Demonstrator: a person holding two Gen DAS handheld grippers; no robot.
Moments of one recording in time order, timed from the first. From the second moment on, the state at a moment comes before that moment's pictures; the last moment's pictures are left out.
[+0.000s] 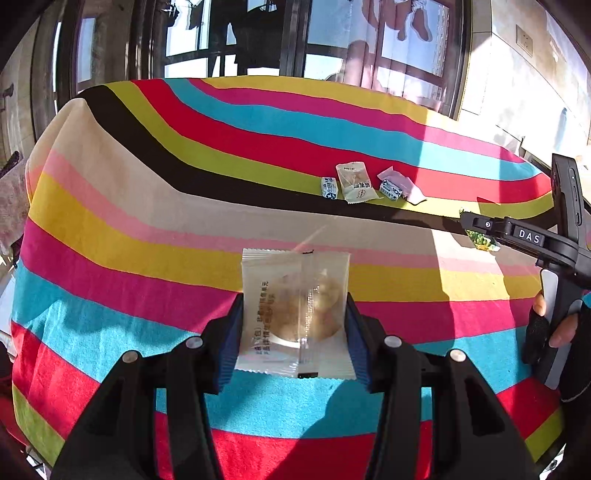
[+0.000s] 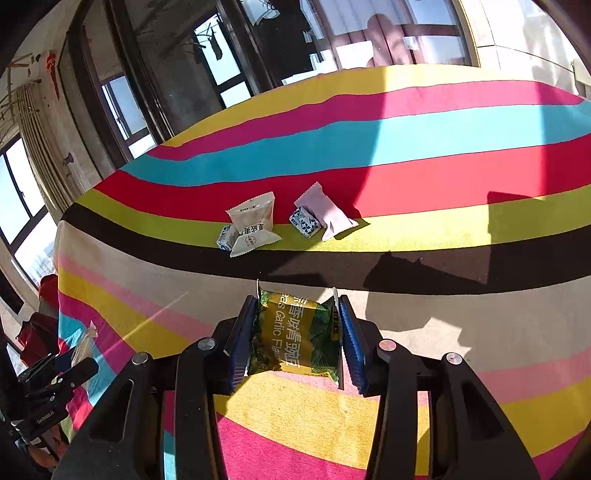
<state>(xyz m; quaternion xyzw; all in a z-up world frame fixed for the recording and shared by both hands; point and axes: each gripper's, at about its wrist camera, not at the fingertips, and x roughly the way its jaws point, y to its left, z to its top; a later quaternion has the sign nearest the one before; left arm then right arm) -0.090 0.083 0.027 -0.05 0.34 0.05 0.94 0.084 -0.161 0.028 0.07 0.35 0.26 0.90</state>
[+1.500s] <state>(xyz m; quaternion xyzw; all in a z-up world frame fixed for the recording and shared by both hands) -0.343 0.211 -0.019 -0.13 0.33 0.28 0.89 -0.202 0.056 0.040 -0.16 0.31 0.54 0.76</state>
